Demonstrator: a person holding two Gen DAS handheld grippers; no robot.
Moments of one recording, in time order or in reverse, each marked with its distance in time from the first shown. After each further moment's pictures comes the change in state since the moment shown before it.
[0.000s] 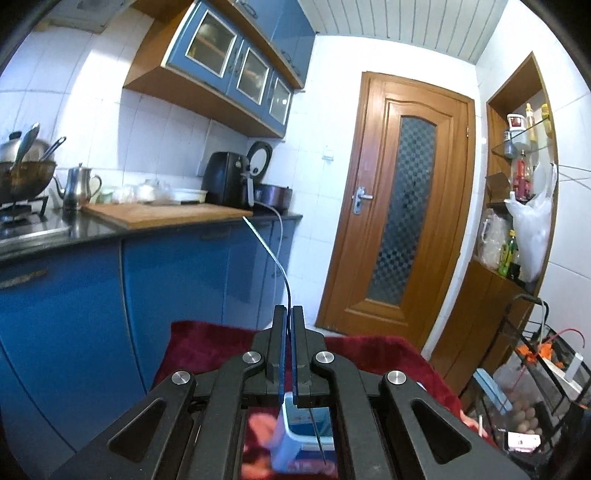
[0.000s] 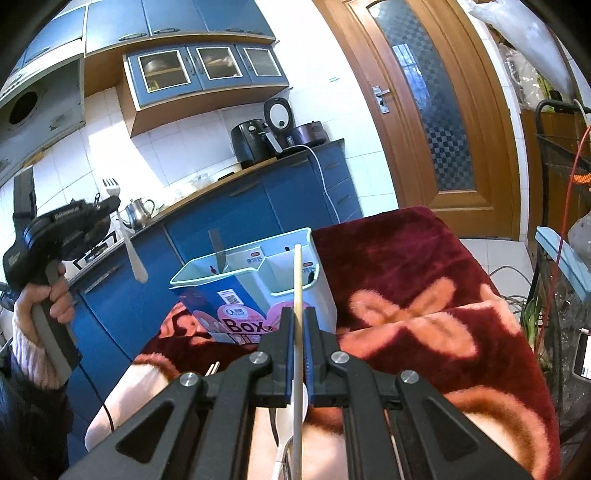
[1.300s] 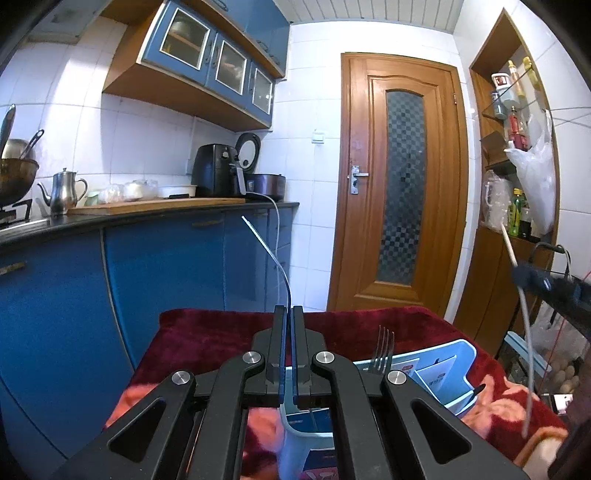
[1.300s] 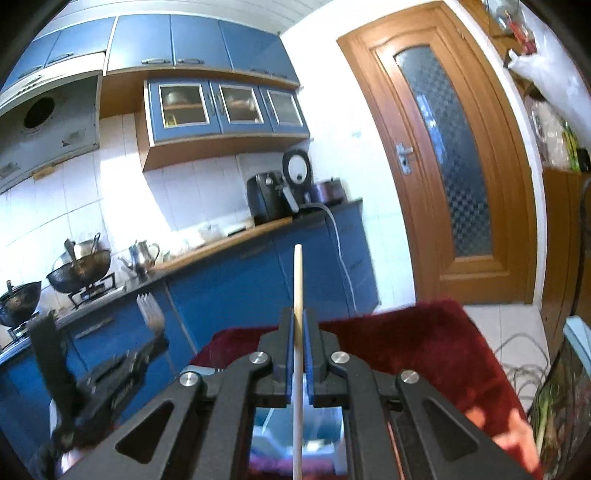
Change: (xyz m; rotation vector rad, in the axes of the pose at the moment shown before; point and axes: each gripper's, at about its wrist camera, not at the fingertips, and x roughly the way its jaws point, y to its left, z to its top) left arm 0.060 -0.014 -0.075 0.111 0.010 0.015; right arm 0.061 0.033 0.098 -0.101 -0.248 0.016
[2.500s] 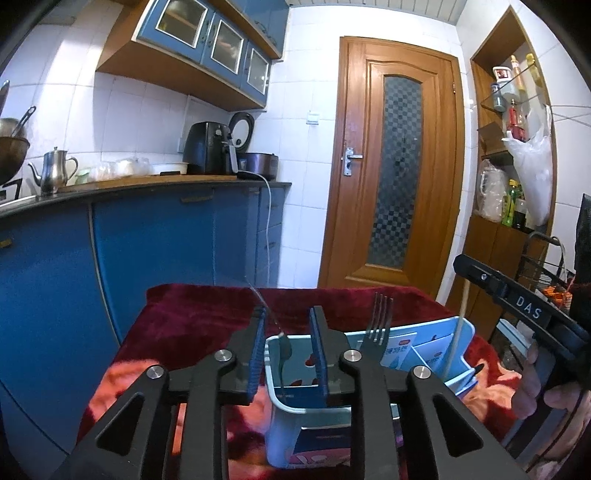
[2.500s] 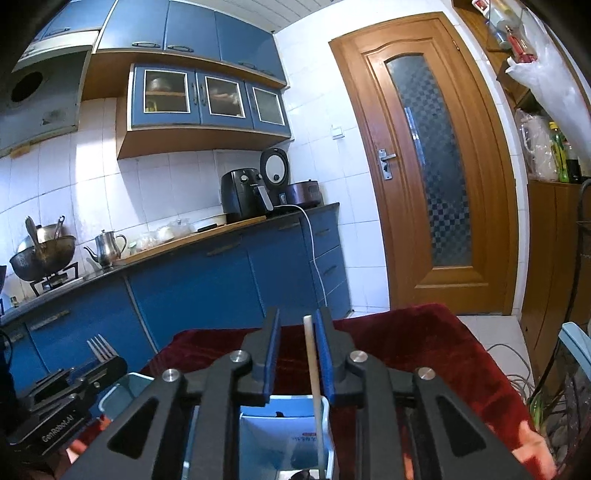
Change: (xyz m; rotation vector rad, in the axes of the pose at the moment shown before) left arm 0.011 -0.004 -0.017 -0.018 0.080 -0.040; right arm 0.034 -0.004 -0.025 -0.039 0.012 -0.100
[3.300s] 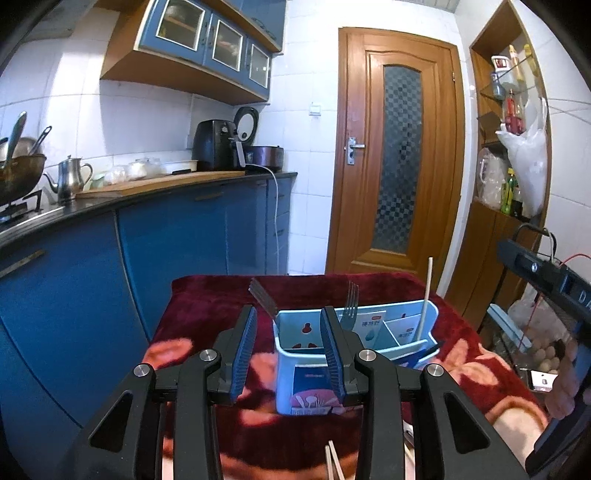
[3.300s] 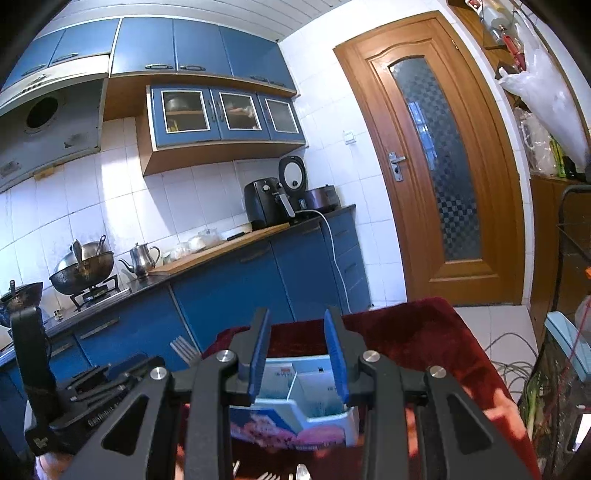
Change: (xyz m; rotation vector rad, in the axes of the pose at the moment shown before) left arm -0.081 -0.012 0.015 0.024 0.061 0.045; right arm -0.095 0.016 0.018 0.046 0.028 0.069
